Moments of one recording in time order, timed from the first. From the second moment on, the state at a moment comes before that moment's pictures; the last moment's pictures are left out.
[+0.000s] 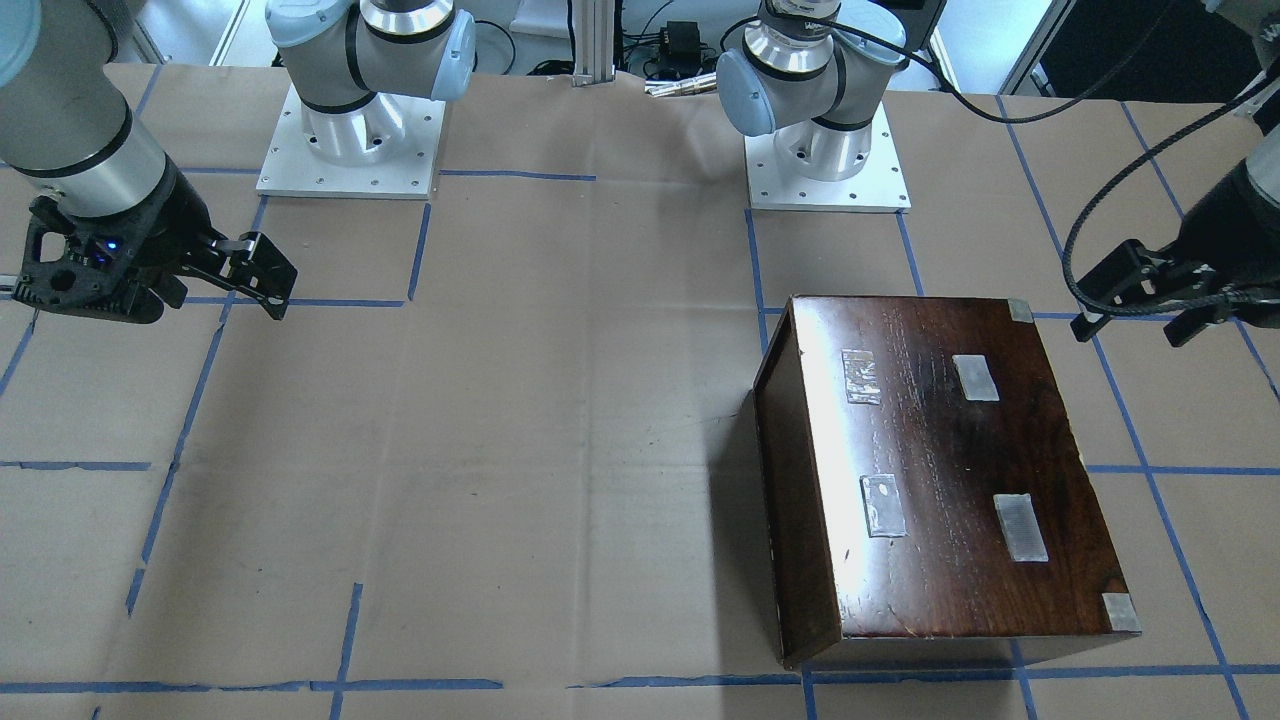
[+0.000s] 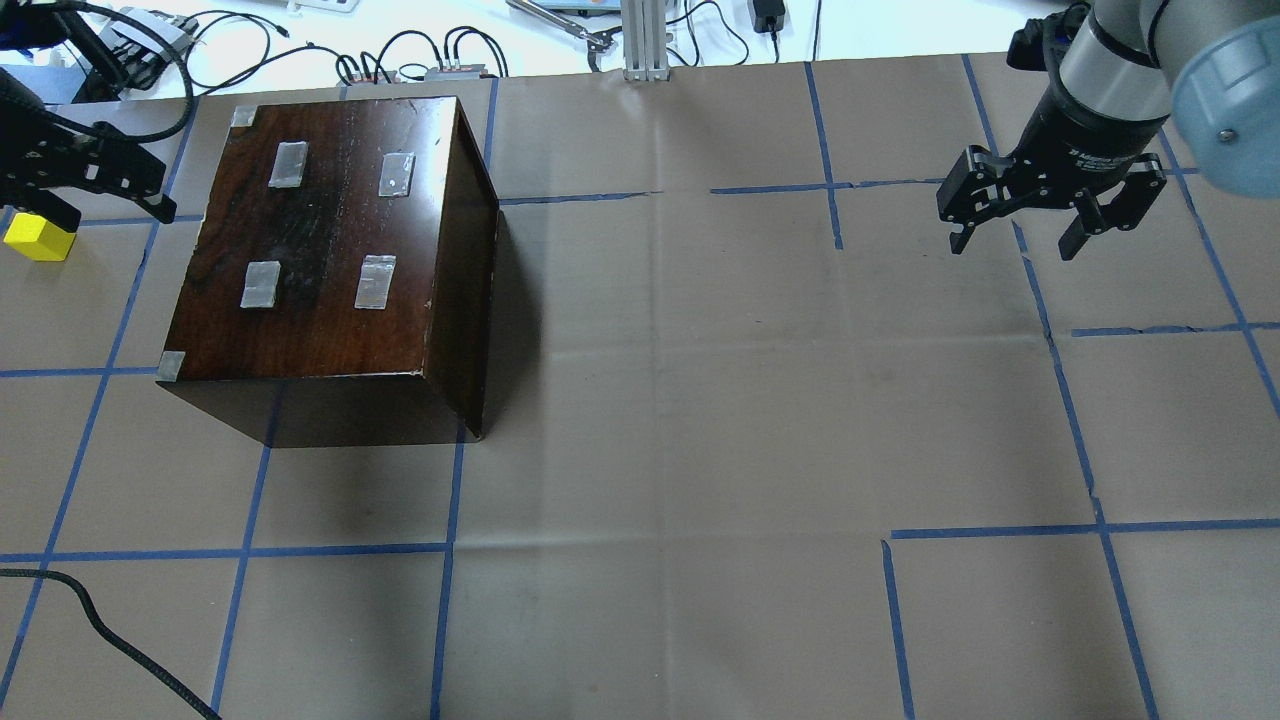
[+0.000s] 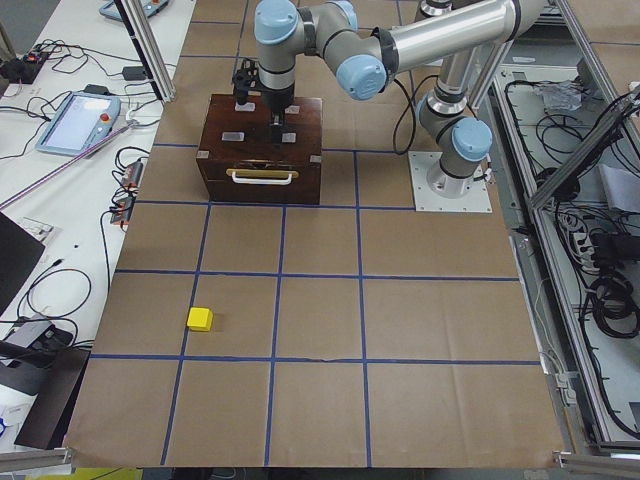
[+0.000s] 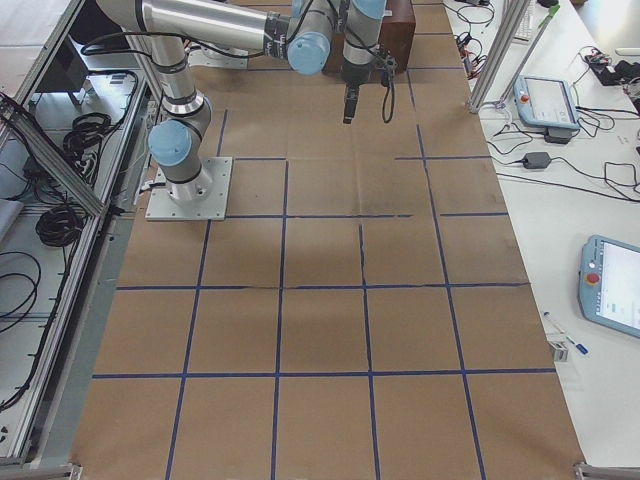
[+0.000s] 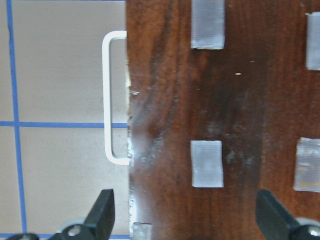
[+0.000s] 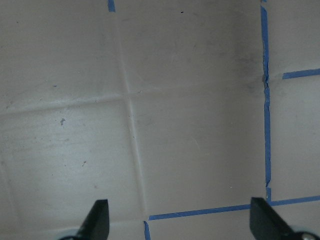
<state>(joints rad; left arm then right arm) -1.10 -1.68 -1.52 -1.49 1.48 0.47 1.43 -1.52 1.65 -1.63 -1.57 -0.02</state>
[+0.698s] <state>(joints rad) -0.98 -1.83 -1.42 -1.52 1.33 0.58 1.43 -1.52 1.65 -1.63 -1.57 -0.02</state>
